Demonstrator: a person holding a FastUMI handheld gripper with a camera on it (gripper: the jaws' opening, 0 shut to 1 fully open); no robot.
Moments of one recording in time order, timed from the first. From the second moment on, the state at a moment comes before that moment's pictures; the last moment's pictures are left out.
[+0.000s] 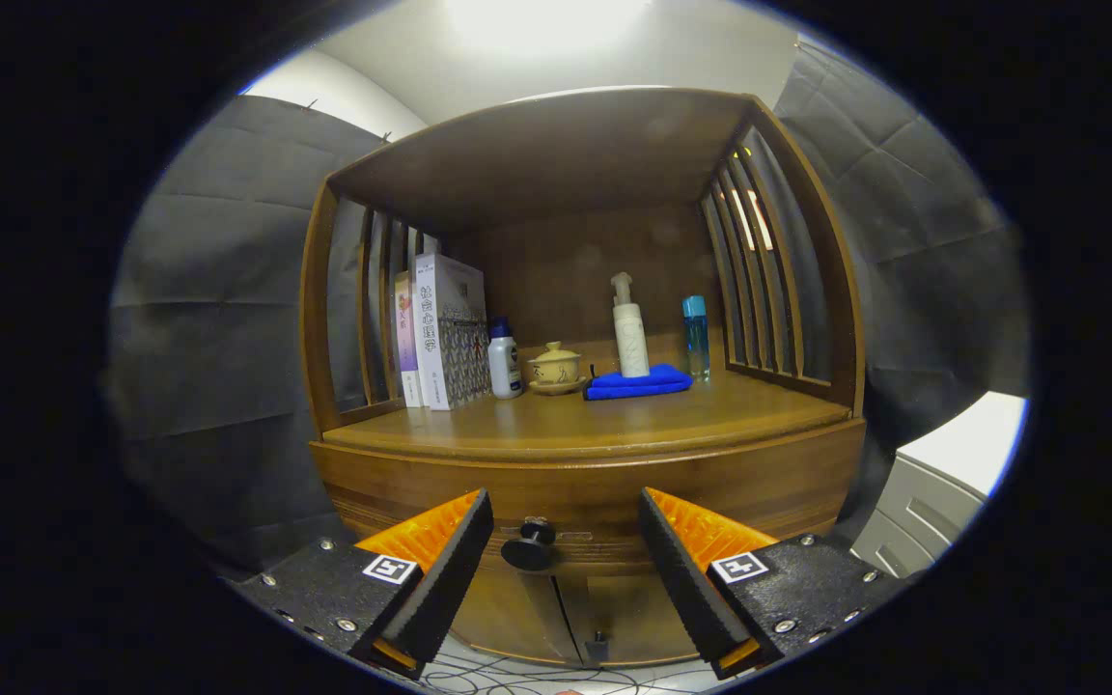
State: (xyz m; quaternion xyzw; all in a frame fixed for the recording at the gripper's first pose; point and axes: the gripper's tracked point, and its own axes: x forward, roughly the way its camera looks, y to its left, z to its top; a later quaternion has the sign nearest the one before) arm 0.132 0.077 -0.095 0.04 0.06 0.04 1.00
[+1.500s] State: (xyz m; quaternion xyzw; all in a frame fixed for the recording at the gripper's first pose) arm 0.183 0.115 -0.174 0.01 0.16 0.05 0.99
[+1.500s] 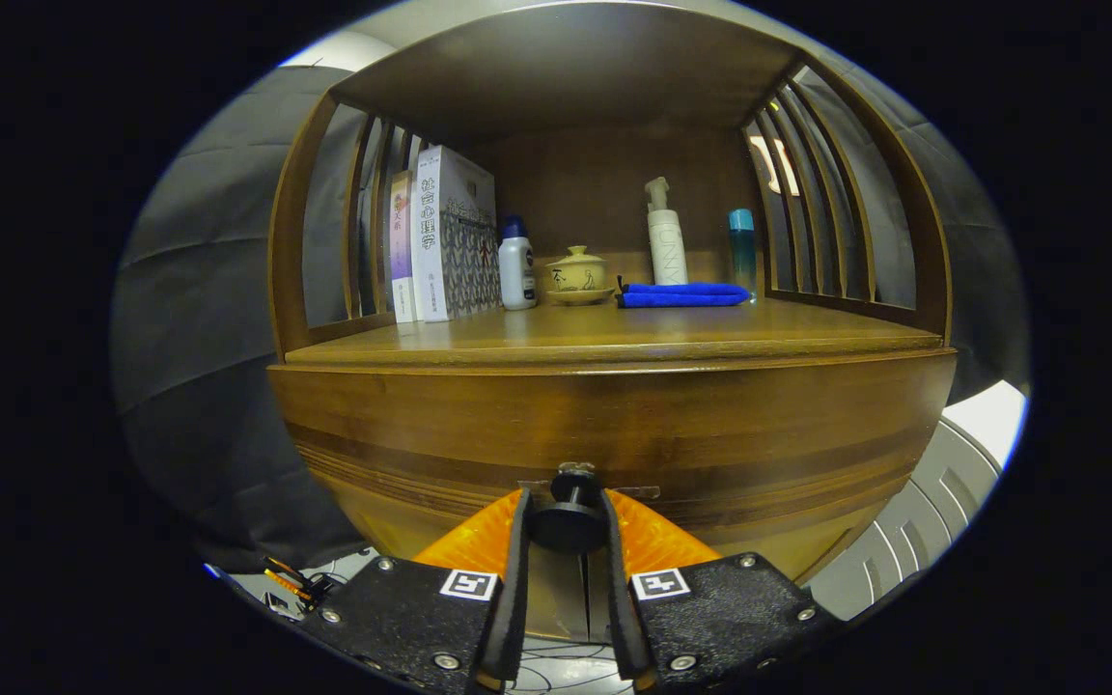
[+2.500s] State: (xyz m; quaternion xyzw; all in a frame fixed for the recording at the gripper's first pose) arm 0.094 0.120 -0.169 -0.02 0.15 0.05 0.99
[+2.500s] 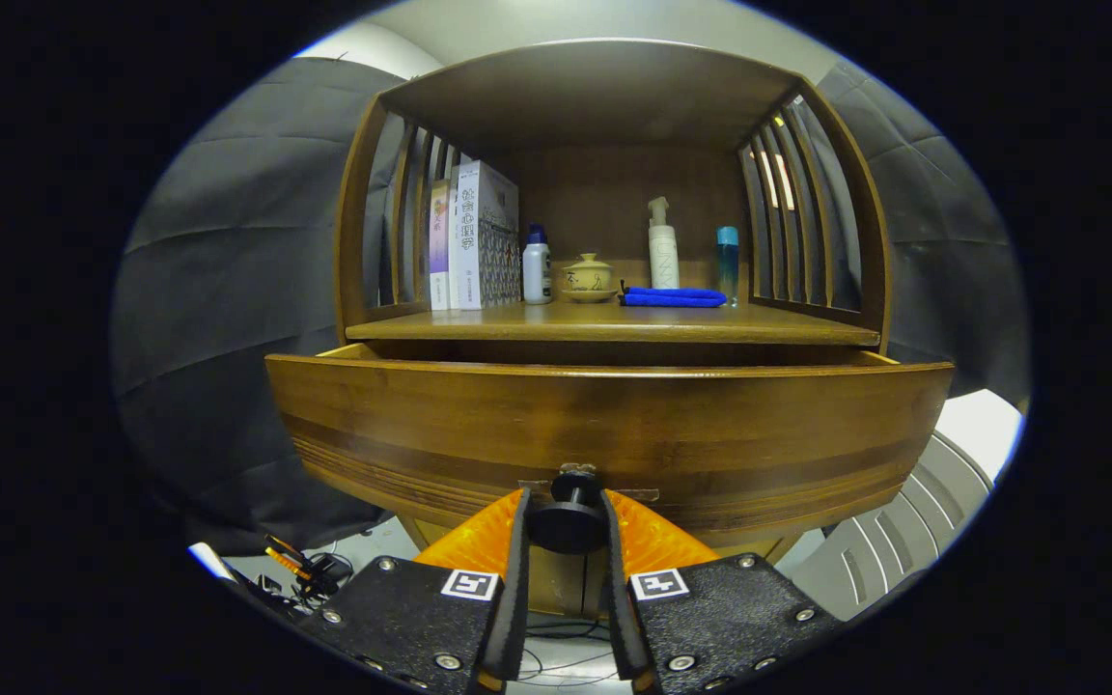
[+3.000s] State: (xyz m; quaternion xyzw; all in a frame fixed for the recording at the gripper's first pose) arm 0.043 0.125 -0.177 -0.03 0.16 0.06 0.99
